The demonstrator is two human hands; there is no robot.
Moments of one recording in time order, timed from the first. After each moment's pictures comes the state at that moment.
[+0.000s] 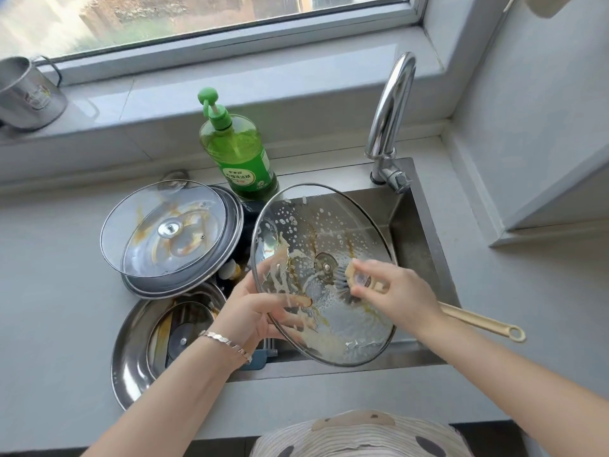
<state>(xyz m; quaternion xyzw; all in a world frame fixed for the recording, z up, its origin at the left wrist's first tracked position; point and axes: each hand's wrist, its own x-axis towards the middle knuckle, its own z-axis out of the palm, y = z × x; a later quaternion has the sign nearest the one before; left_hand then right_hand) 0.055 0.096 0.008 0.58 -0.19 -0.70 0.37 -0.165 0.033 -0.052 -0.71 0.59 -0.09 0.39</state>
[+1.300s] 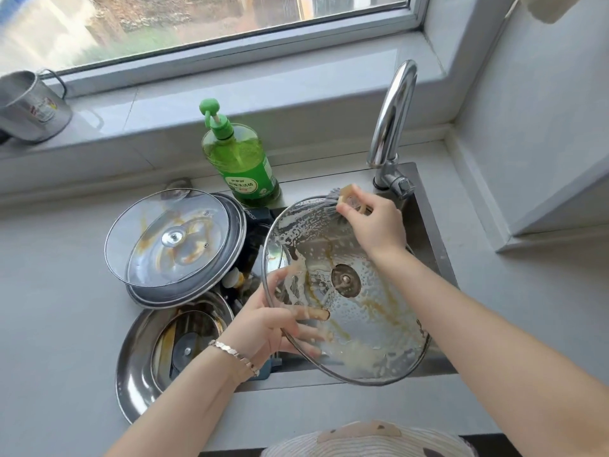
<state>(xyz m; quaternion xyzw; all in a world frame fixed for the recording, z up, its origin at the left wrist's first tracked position) 0.051 0.092 0.004 0.55 -0.20 -0.74 0.33 -0.103 -0.041 -0.019 -0.56 0.65 -0.29 0.41</state>
